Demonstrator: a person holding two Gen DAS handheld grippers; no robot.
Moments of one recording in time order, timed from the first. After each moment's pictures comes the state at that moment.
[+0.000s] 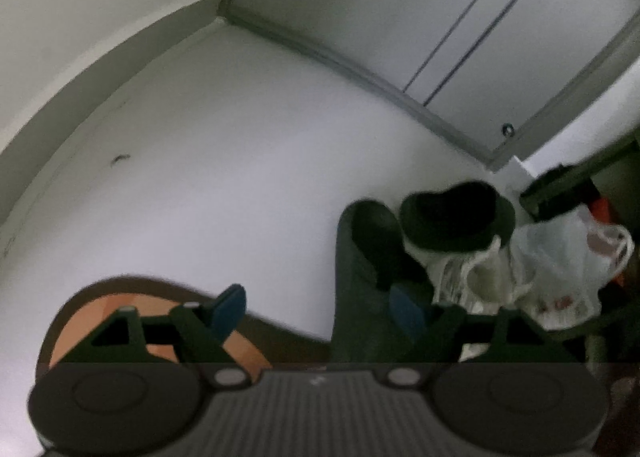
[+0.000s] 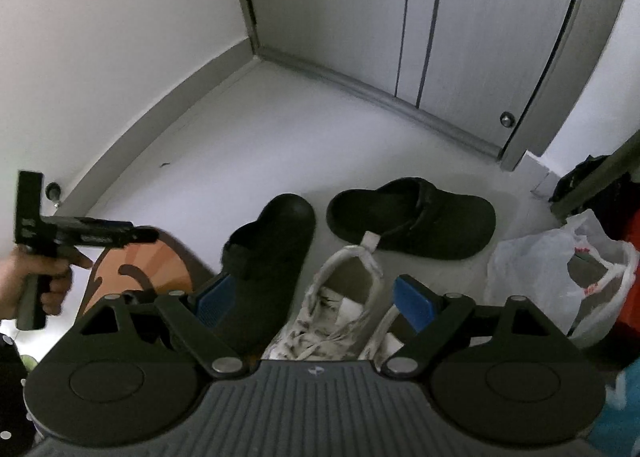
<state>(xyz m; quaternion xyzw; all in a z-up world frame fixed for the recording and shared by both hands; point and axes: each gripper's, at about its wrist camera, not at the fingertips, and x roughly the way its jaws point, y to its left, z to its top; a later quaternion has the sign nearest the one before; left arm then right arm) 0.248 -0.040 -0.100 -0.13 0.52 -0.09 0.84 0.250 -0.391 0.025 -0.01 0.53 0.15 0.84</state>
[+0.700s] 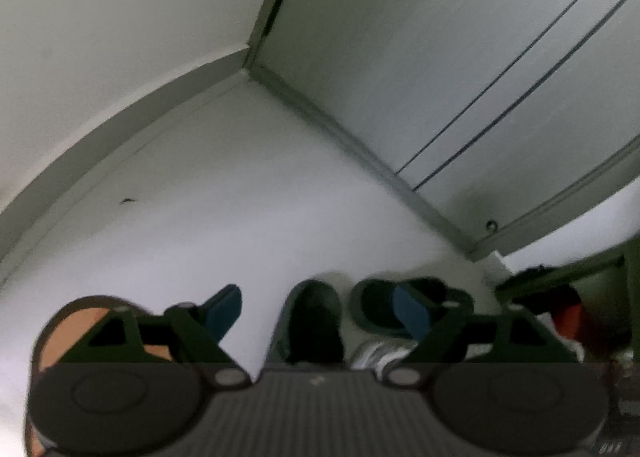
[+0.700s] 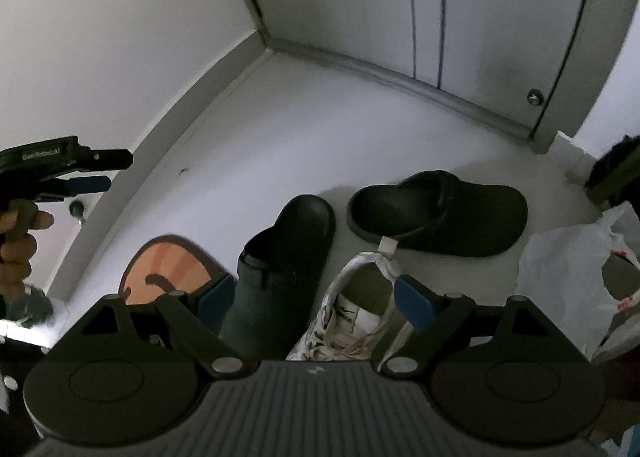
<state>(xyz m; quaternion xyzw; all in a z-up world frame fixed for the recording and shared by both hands) 0.266 -0.087 -0.014 -0.21 0.49 -0.03 0.85 0.278 -0.410 0.018 0.05 0.55 0.17 0.82</state>
